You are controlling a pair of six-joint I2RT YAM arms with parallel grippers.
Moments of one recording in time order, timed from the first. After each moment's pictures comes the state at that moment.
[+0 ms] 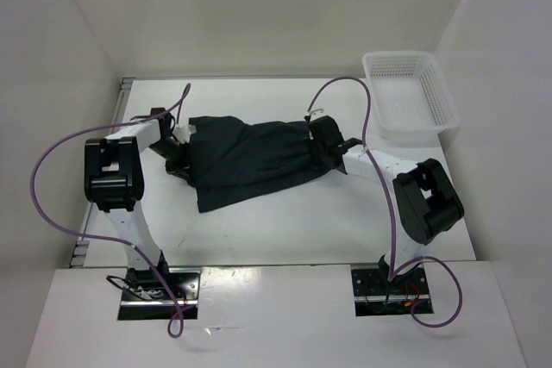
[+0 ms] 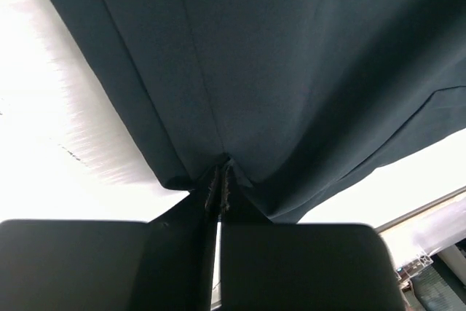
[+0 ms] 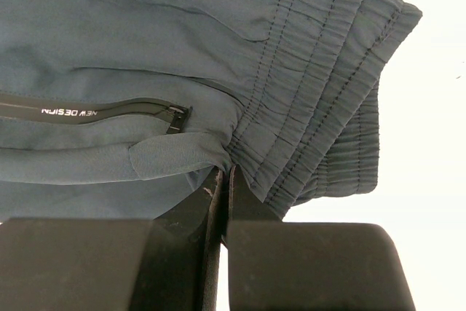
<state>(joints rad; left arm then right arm) 0.09 1.95 1.29 -0.85 0.40 0.07 0.51 1.66 1.01 -0.20 0.21 0.12</state>
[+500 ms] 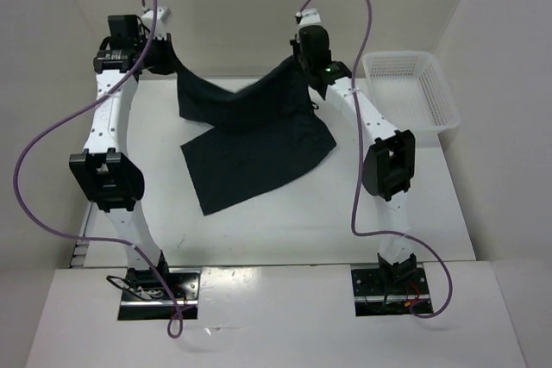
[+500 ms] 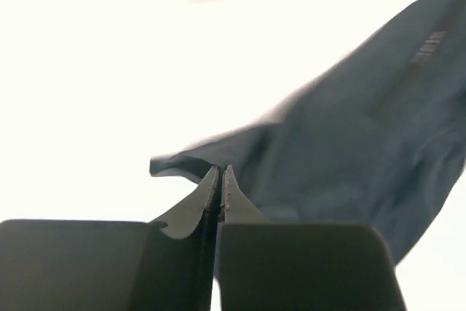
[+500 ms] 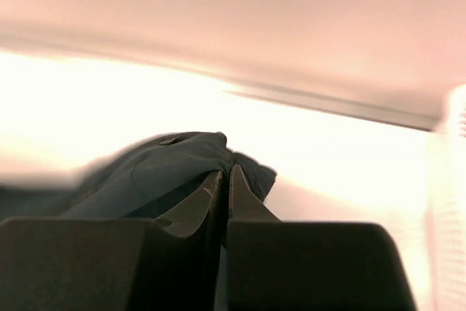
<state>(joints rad) 0.09 1.98 2.11 -0.79 0.43 0.07 0.45 2.16 2.13 -0.32 0.29 0.03</state>
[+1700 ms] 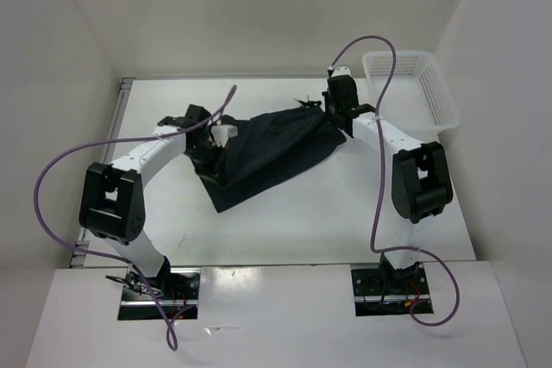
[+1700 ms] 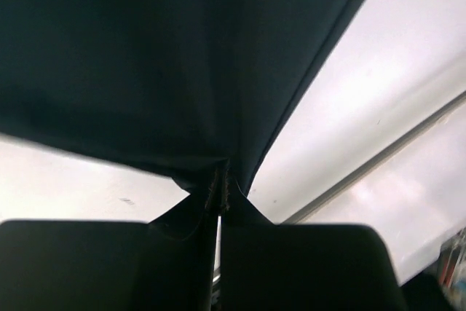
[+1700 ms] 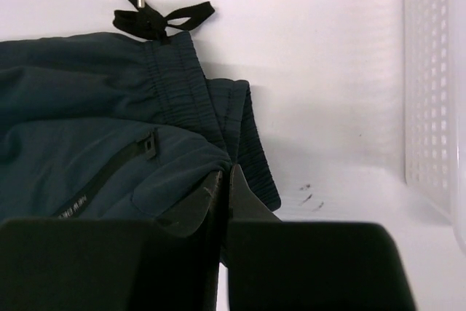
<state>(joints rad) -0.21 1.67 1.25 -0.89 0.46 0.07 0.31 1.85 1.39 -0.19 0.29 0.09</state>
